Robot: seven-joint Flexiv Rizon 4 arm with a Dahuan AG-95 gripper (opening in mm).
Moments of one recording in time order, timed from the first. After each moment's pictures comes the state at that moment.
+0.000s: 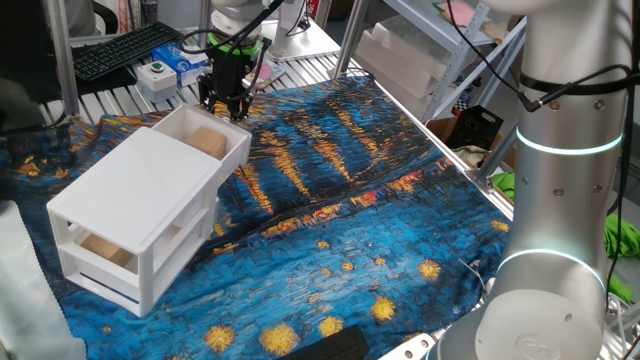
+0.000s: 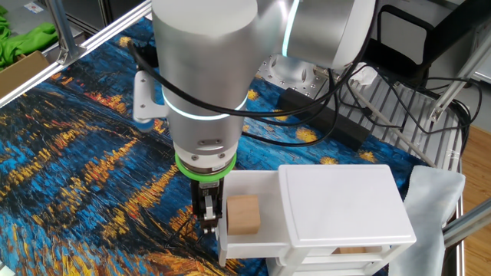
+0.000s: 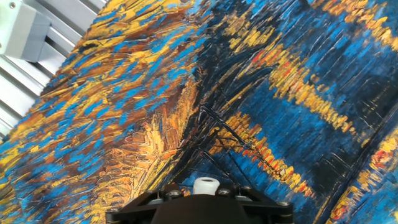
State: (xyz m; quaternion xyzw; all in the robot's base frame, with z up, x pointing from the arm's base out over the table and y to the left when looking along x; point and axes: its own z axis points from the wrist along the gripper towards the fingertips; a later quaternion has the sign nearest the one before) arm 0.669 0.081 0.148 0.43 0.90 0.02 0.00
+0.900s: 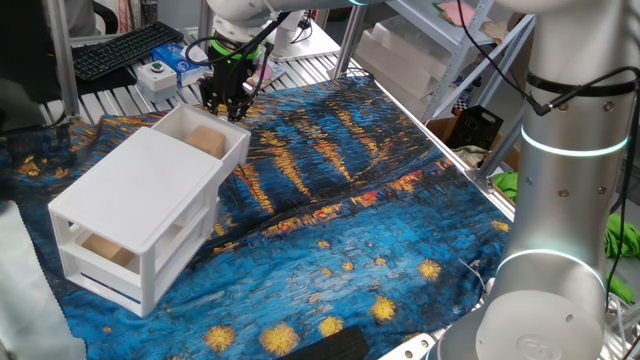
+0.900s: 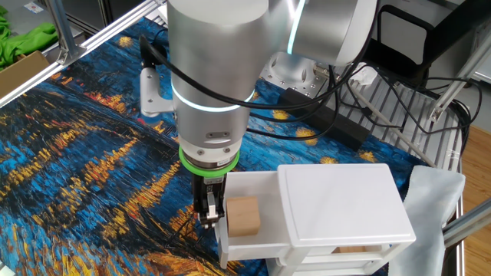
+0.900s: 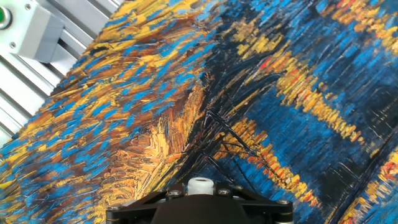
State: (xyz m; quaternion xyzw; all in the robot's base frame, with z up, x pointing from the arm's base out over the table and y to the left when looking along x) arm 0.668 0.080 0.149 0.41 0.91 0.03 0.03
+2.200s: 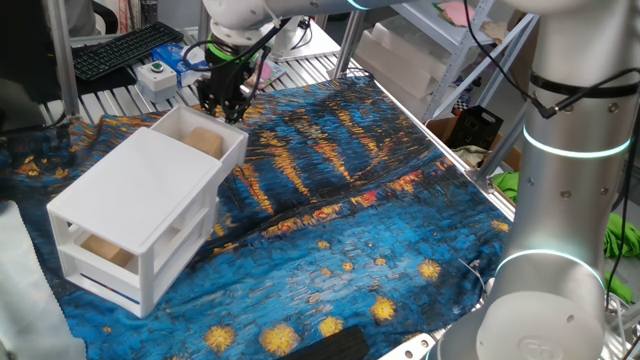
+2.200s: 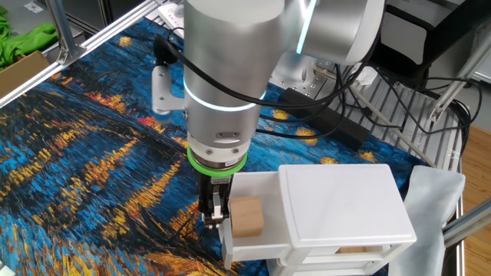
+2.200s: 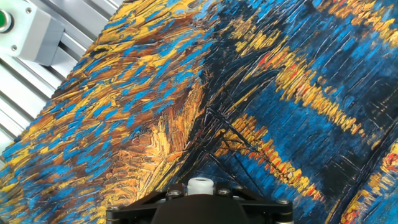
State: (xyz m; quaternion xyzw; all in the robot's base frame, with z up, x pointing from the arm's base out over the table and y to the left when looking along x) arm 0.666 0.089 0.148 0.43 0.90 0.03 0.04
